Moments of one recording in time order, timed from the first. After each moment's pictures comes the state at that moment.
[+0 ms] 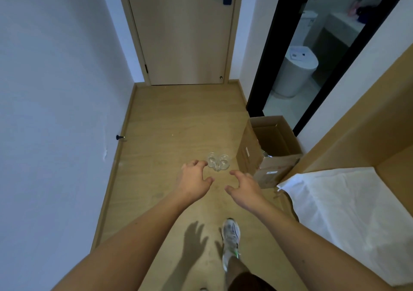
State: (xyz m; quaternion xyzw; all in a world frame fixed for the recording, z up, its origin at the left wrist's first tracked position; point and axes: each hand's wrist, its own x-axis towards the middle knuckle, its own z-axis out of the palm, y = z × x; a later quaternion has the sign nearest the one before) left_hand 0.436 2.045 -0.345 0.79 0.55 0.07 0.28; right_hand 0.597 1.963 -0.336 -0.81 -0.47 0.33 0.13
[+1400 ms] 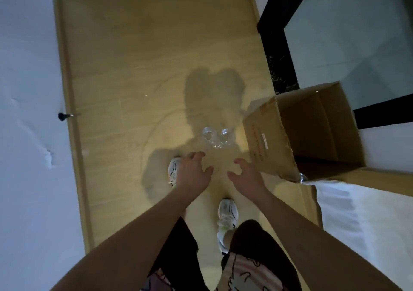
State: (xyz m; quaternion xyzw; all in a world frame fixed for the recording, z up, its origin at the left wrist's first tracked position) left_hand 0.599 2.401 -0.578 0.69 0.58 -0.10 0.42; right_hand 0.753 2.316 -0.599 -0.82 -0.27 0.50 0.06
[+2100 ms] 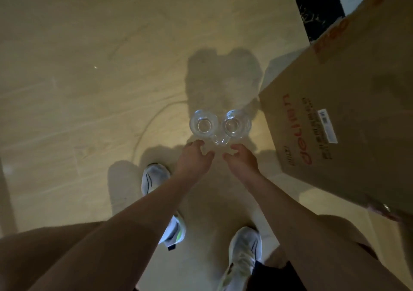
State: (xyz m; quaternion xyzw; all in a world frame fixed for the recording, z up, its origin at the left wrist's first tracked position) left_hand 0.653 2.440 -0.973 0.63 0.61 -0.15 0.45; right_hand 0.774 2.359 -0.989 -0.82 -0.09 0.53 0.18
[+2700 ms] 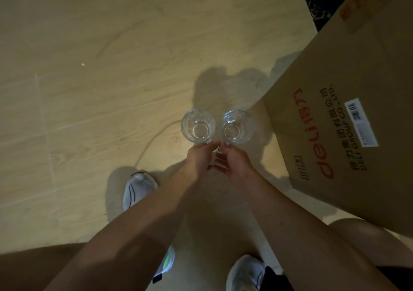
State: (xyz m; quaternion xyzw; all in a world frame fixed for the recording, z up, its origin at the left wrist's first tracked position) left_hand 0.694 2.435 -1.067 0.28 0.68 0.04 0.68; right_hand 0.778 2.381 -1.092 -0.67 0.14 0.61 0.40
